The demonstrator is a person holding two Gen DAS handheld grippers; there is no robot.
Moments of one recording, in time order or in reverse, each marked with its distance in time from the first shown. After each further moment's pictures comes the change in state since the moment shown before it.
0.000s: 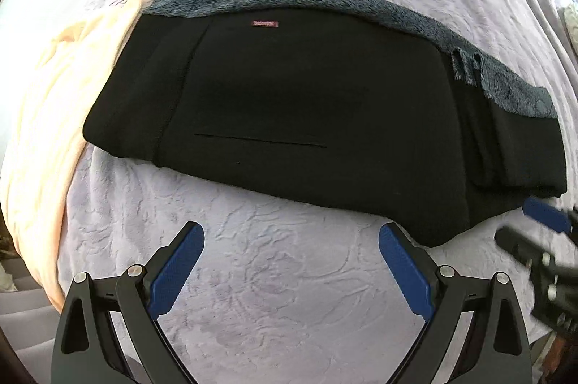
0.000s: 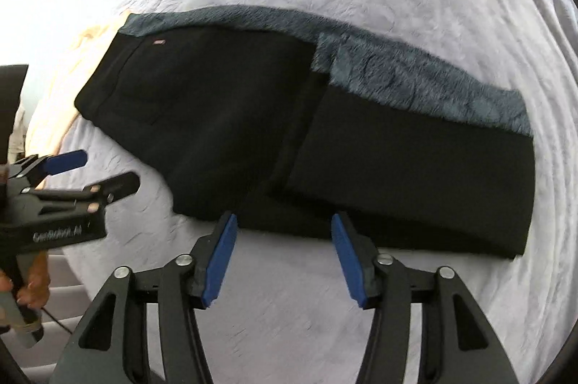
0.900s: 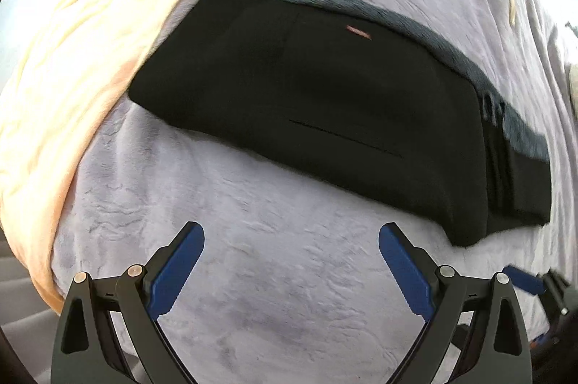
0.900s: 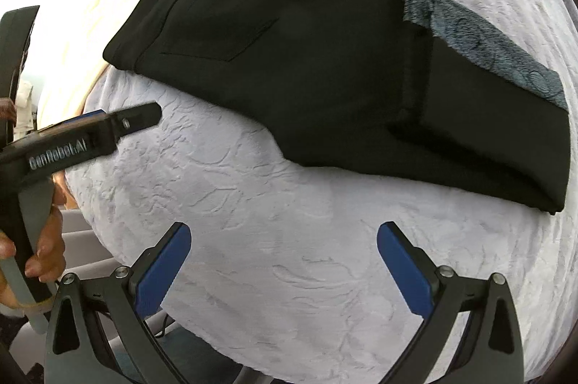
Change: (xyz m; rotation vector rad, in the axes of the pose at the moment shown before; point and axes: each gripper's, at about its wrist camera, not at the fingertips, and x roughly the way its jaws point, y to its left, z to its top) left arm 0.005 0.121 -0.009 -0.167 -0.006 -0.115; right arm 0.020 0.081 -0.014 -0.016 0.168 0.035
